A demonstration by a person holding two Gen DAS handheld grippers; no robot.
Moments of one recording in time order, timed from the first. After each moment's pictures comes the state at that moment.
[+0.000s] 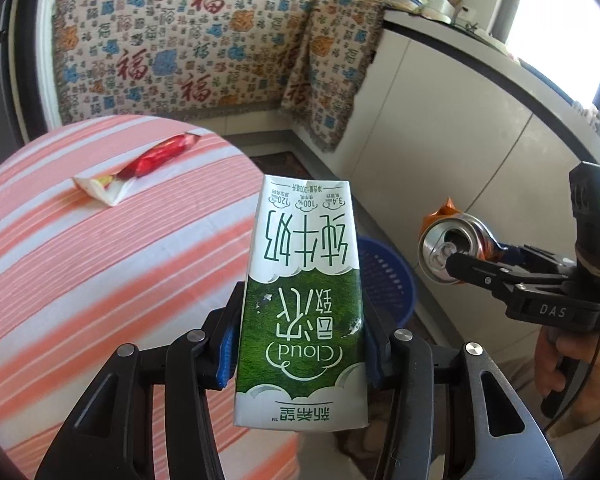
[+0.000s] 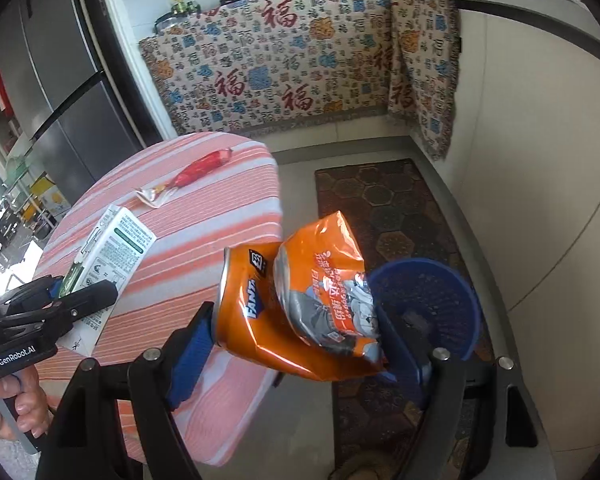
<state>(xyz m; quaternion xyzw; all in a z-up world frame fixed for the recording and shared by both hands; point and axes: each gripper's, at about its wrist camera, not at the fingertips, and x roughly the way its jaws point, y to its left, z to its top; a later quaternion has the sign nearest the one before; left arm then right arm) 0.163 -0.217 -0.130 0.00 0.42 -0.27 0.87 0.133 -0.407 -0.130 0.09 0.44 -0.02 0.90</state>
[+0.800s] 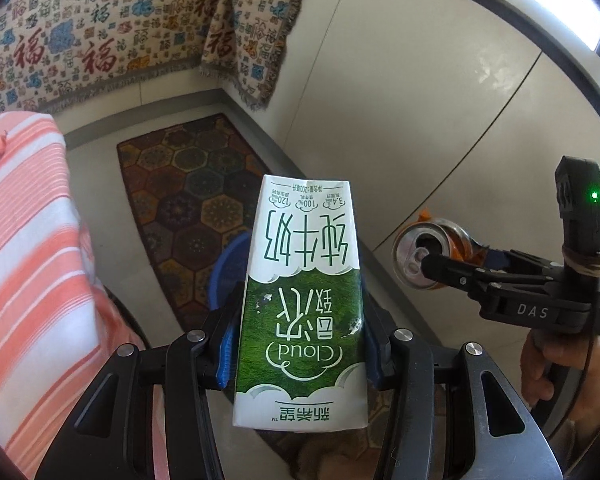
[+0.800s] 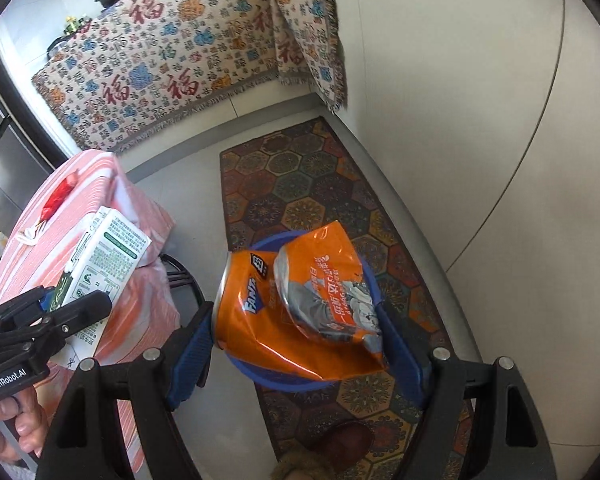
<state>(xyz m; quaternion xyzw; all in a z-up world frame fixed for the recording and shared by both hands) 0.233 -0.393 -0.214 0.02 0.48 -0.34 0.81 0.151 -0.597 -0.211 0.15 0.48 -0.11 0.85</state>
